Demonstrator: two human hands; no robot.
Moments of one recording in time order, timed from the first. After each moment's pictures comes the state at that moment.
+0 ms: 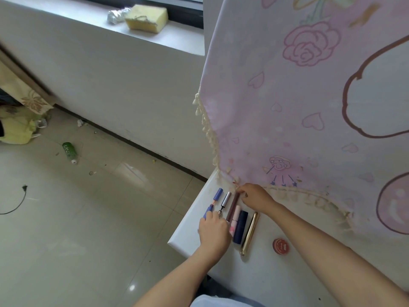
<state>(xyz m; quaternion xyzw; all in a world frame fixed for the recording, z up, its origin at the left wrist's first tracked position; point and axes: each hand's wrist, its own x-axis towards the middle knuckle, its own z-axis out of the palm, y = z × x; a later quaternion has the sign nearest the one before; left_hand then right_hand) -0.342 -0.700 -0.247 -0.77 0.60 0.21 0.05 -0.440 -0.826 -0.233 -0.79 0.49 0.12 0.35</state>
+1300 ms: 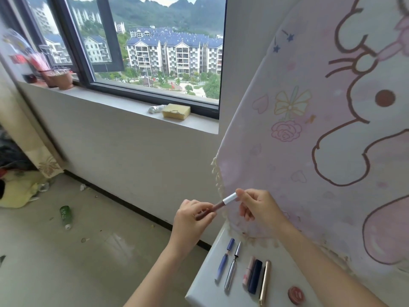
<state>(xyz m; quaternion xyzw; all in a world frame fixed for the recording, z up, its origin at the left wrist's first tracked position) -0.221 -0.685 -0.081 -0.64 0.57 0.17 -0.48 -0.384 -0.754 -0.040 -0.64 0.44 -0.33 0.54</state>
